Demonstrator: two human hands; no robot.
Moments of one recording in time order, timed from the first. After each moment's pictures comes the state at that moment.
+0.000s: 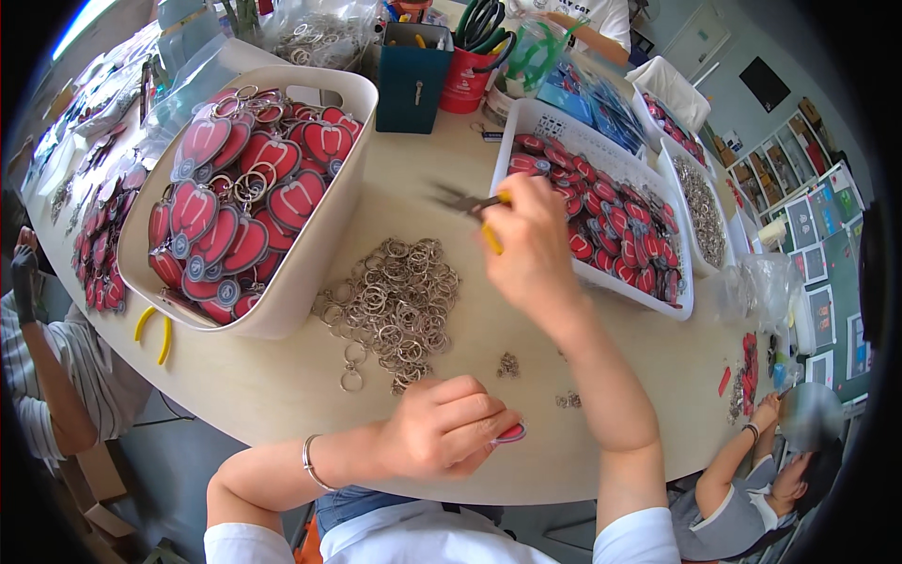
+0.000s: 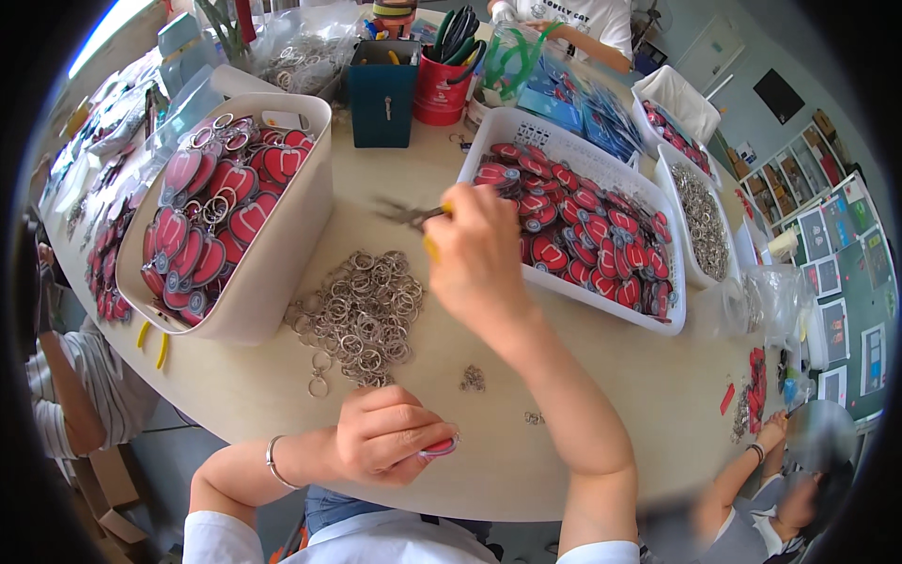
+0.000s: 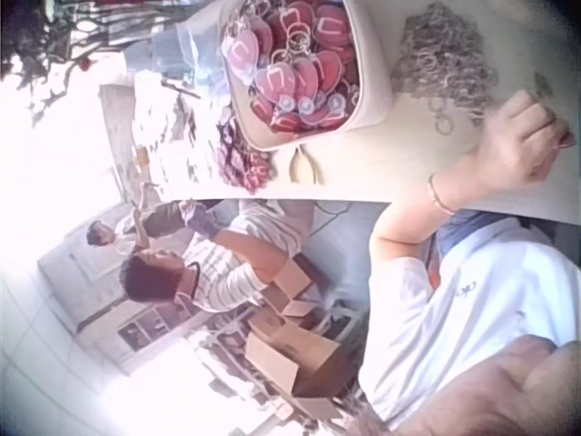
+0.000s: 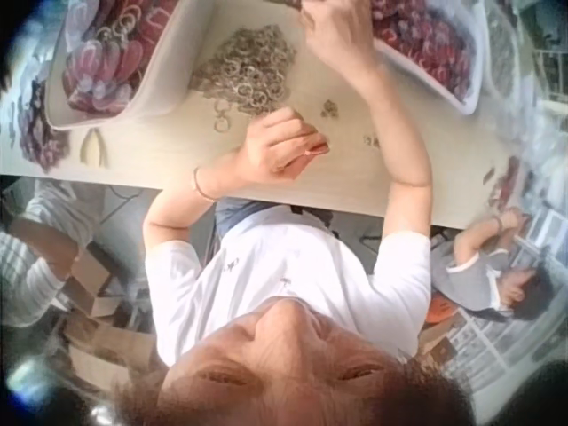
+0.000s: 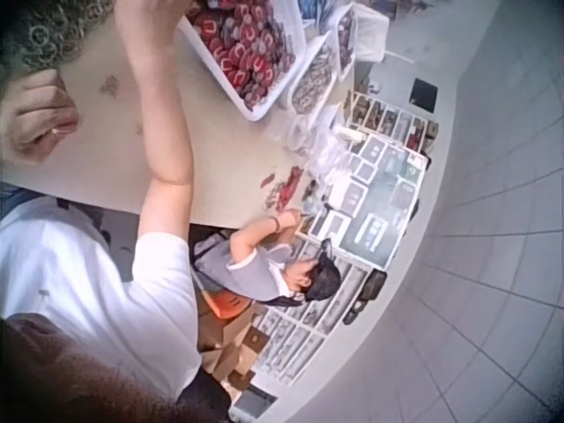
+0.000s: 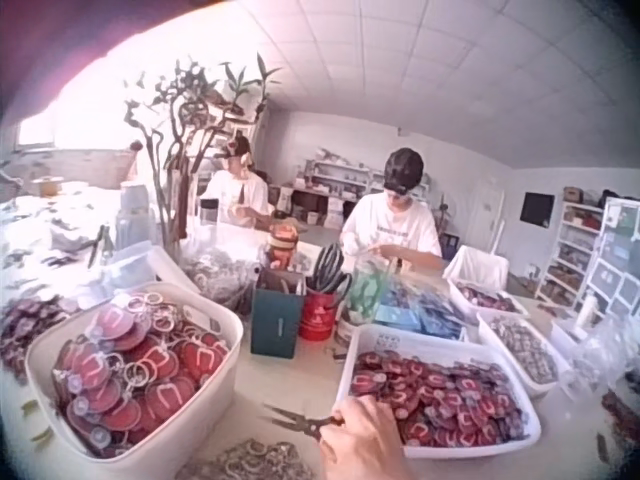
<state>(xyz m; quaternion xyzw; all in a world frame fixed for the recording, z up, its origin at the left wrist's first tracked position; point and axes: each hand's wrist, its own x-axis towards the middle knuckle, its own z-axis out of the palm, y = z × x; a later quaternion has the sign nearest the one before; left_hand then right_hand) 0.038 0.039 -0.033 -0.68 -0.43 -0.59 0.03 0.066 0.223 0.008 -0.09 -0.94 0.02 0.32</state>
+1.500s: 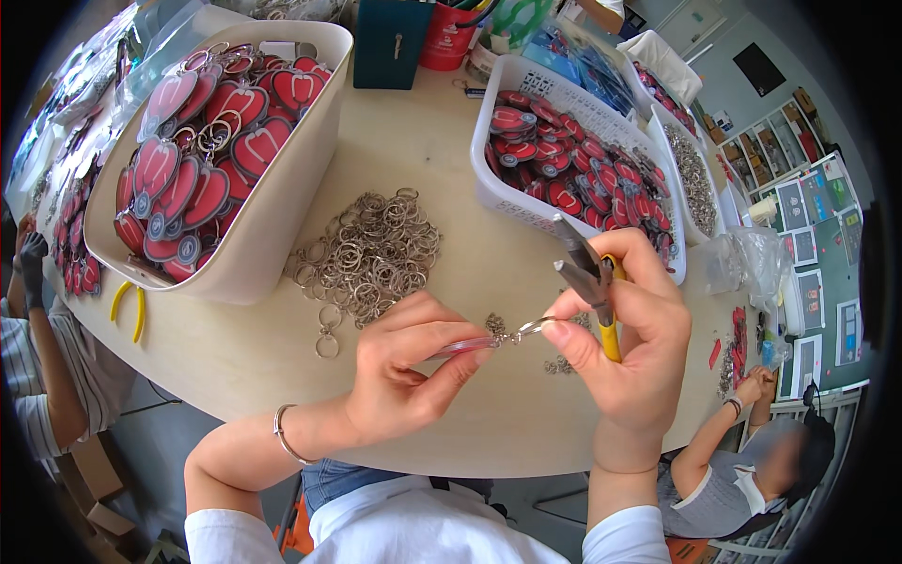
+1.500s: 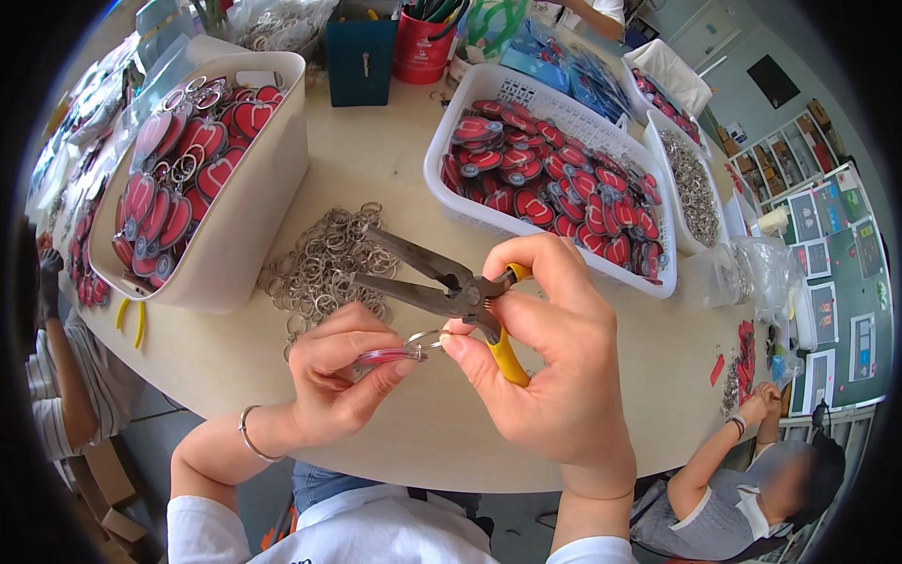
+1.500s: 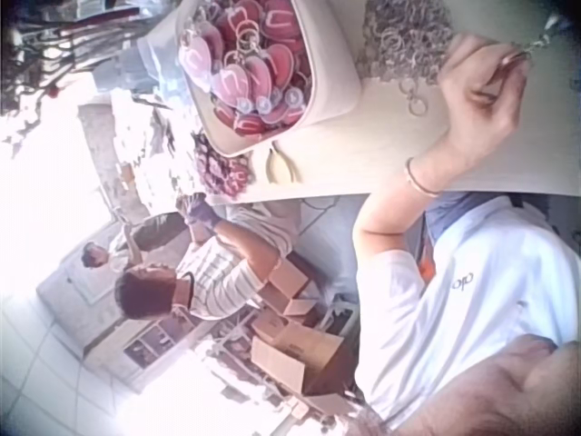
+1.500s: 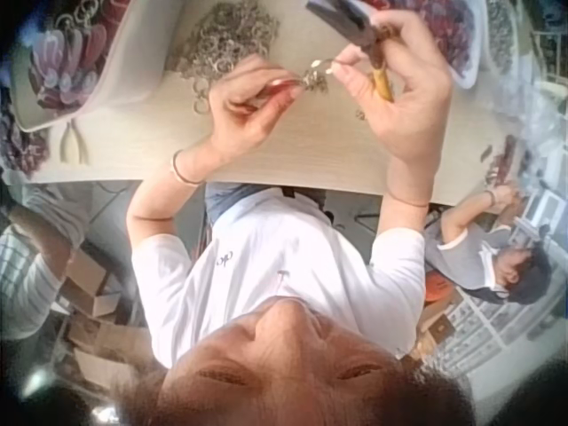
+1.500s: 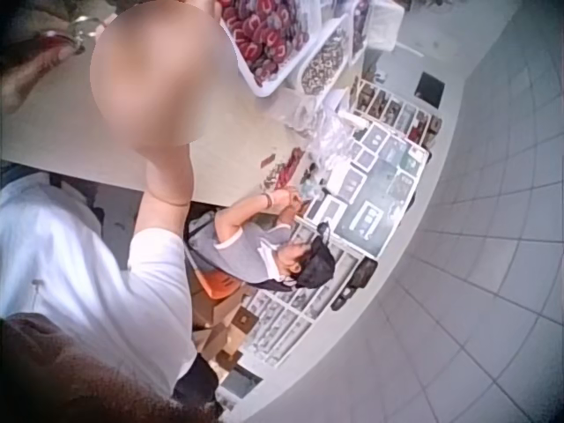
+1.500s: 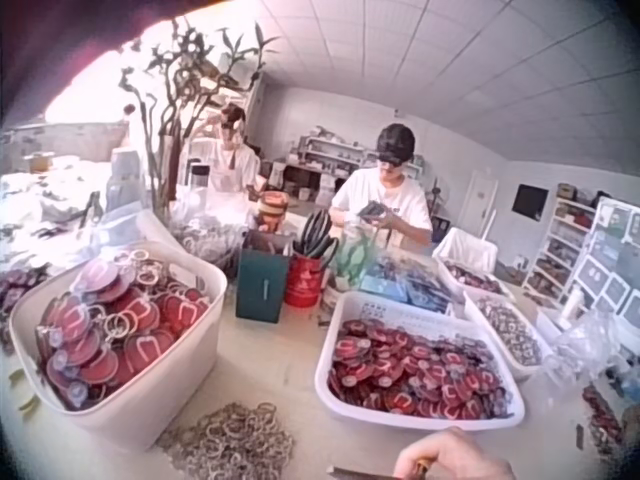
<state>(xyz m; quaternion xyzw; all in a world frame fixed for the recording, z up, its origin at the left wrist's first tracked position) 0.035 0.038 -0.021 -0.50 -0.50 -0.68 -0.18 0.167 0.153 0.085 -0.19 -0.89 0.30 0.29</state>
